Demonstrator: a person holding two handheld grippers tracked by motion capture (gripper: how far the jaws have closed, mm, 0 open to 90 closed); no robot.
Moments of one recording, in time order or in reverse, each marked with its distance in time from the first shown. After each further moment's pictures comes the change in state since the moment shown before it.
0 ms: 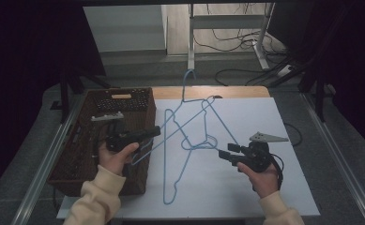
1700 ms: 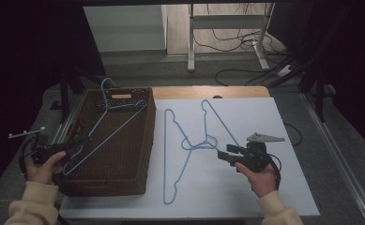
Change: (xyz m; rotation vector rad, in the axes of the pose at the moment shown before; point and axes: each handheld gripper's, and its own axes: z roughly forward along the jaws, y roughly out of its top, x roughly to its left) left arm 0.106 -0.038 -0.157 -0.095 0.169 -0.168; right arm -0.003 -0.003 0.007 0.028 -0.018 0.001
